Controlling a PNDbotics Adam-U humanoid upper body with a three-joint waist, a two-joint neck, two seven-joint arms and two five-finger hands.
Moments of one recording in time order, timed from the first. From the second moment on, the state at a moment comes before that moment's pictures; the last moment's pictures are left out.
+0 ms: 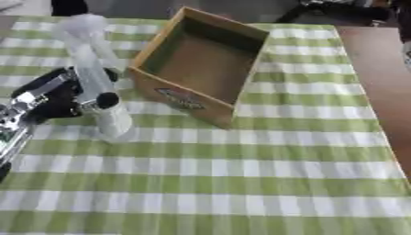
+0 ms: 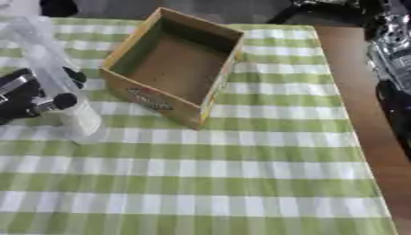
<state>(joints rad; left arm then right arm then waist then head) -0.79 0.54 -0.39 -1.34 0.12 0.05 -0.35 -0.80 -0.71 0.03 -1.27 -0.28 0.07 -0.22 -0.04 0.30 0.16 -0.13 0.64</state>
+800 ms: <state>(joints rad) -0.78 0.54 -0.41 -1.31 0.09 0.02 -0.38 -0.80 -0.71 0.02 -1.27 -0.29 0.06 -0.22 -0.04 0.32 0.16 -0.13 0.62</state>
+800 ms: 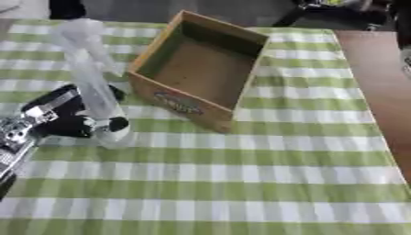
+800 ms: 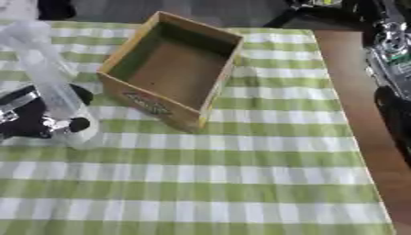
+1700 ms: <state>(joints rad) -0.78 0.53 -0.42 -1.28 0.07 -0.03 -0.39 -0.80 -0.71 0.02 -1.27 -0.29 0.06 -0.22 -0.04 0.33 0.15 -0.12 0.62</state>
